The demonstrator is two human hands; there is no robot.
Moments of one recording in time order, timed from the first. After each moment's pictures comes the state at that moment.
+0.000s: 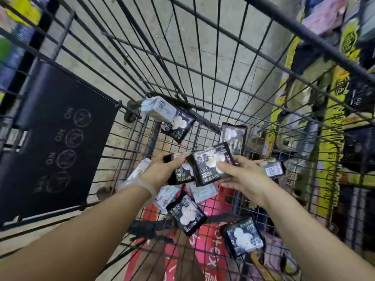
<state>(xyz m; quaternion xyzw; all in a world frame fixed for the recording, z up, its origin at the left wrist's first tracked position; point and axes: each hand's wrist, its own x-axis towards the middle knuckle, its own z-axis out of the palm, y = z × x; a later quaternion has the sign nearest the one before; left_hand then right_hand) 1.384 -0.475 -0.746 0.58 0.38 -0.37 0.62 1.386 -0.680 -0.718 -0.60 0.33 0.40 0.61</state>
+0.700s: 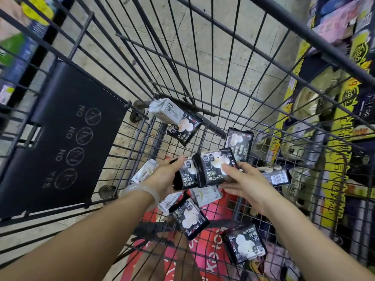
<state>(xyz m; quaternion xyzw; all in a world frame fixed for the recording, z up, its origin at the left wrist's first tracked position) 1.377 -0.471 -0.758 0.48 0.42 -0.39 0.67 1.384 -0.672 -0.715 -0.61 0.33 0.38 0.60</state>
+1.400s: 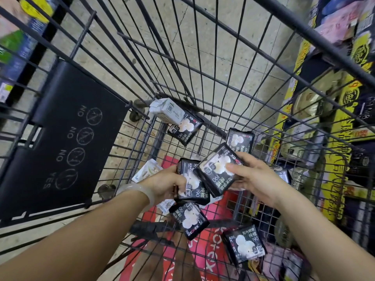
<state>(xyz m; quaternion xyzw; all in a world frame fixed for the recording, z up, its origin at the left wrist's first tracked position) 1.372 -0.463 -0.751 0.49 0.29 -0.51 0.65 1.400 -0.687 -0.712 -0.61 0.25 0.42 0.62</state>
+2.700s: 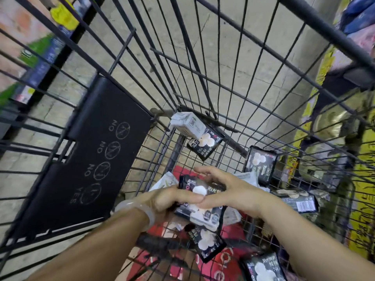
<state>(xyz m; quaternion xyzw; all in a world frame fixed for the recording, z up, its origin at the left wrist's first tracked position) 1.378 -0.423 -0.721 0.47 0.28 -0.55 0.64 1.421 -0.601 -0.707 -0.67 0.01 0.57 0.47</state>
